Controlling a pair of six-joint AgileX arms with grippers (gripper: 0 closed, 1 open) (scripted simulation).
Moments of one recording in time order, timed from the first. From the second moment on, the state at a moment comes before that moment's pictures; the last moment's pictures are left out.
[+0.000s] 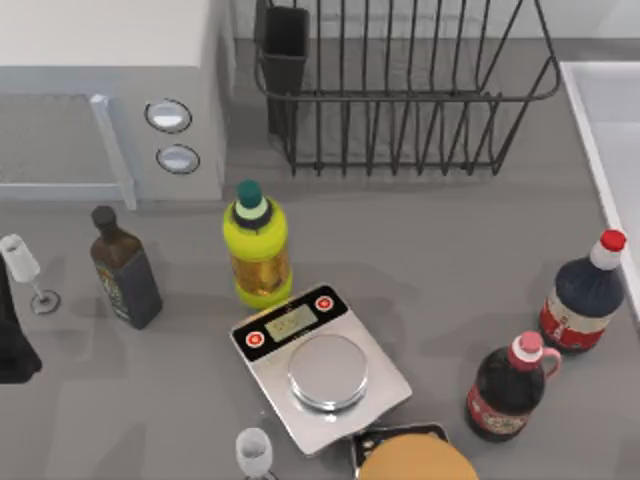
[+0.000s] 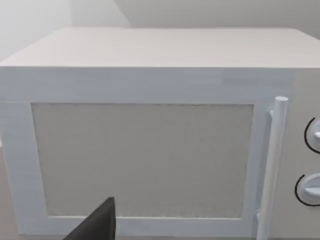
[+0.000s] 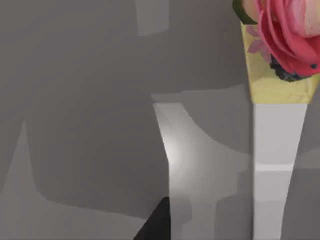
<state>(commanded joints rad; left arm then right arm) 0.00 0.00 0.00 0.00 0.00 0.00 -0.62 1.62 0.74 -0.67 -0.02 -0.58</state>
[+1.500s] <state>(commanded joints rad) 0.00 0.00 0.00 0.00 0.00 0.00 -0.58 1.44 1.42 -1.45 0.02 -0.56</state>
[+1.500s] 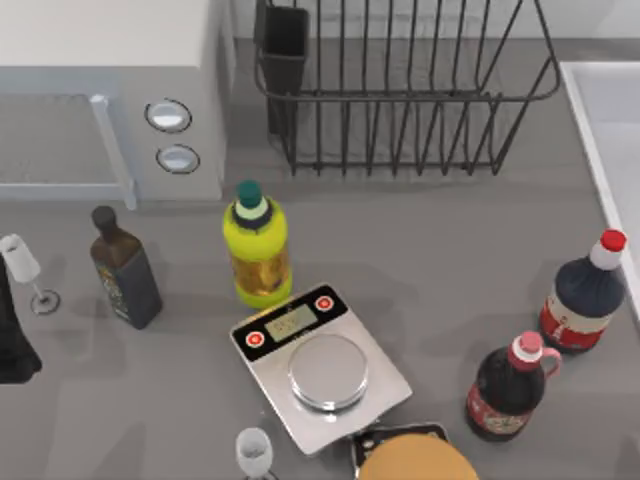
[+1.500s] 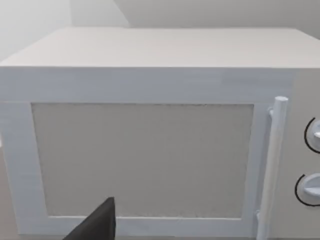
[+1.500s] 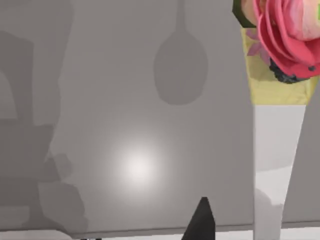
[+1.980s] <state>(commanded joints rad) 0.00 0.00 0.00 0.00 0.00 0.00 -0.05 1.45 1.45 -1.00 0.34 -0.32</state>
